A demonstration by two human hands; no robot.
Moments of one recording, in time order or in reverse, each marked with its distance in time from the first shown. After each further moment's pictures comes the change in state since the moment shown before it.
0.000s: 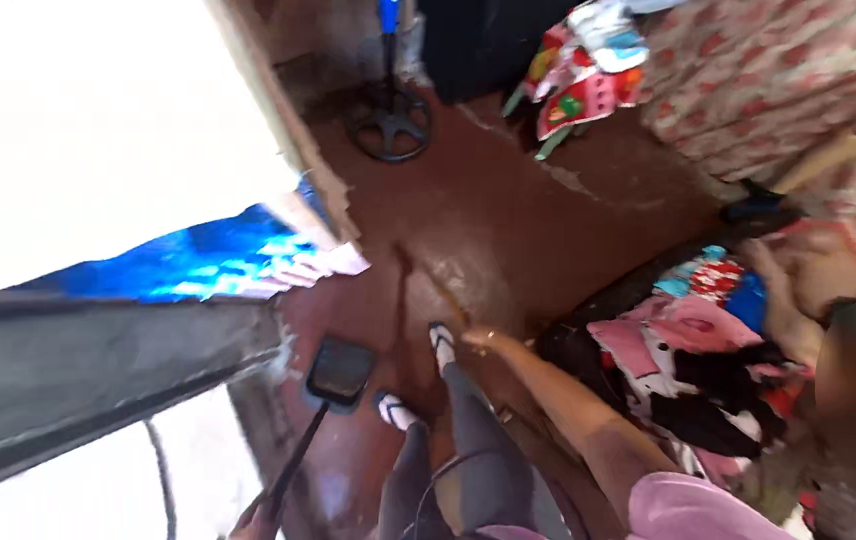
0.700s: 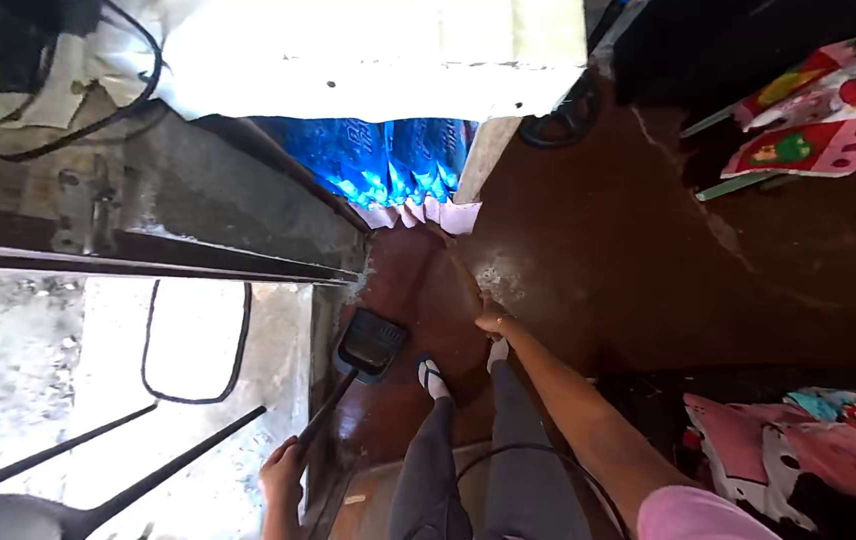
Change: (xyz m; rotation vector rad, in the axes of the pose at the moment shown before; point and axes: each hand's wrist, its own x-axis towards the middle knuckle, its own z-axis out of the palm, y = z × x) left_hand -0.008 -0.072 -0.063 -0.326 0.215 -0.277; right_hand 0.027 -0.112 0.150 -0.480 -0.128 -0.119
